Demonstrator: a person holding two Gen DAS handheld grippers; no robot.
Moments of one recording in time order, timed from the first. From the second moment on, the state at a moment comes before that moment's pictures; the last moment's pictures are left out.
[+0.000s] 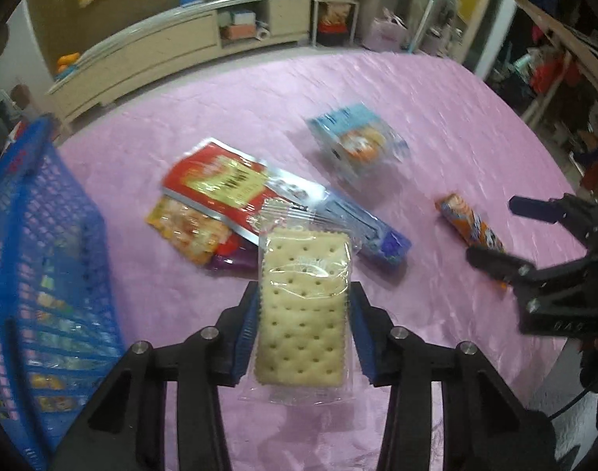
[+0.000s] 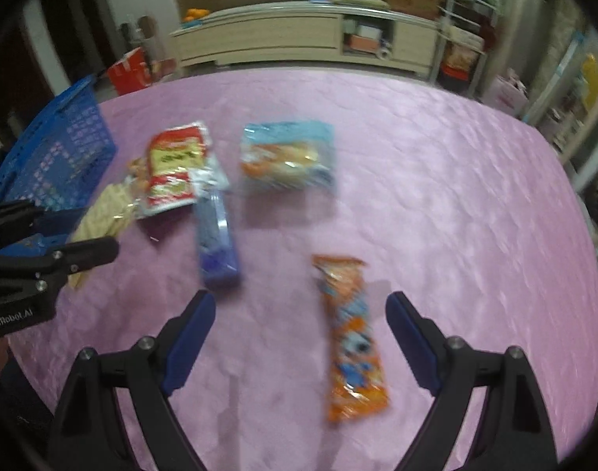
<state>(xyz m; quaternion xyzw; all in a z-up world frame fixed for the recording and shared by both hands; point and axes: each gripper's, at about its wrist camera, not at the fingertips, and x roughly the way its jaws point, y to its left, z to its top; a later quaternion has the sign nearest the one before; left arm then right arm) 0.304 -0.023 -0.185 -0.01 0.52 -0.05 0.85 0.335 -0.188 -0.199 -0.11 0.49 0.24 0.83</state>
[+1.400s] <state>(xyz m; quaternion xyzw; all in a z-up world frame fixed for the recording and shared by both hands) 0.231 -0.002 -0.098 -0.01 0.47 -0.03 0.88 0.258 -0.130 -0.104 -0.12 0.44 0.31 0.83</state>
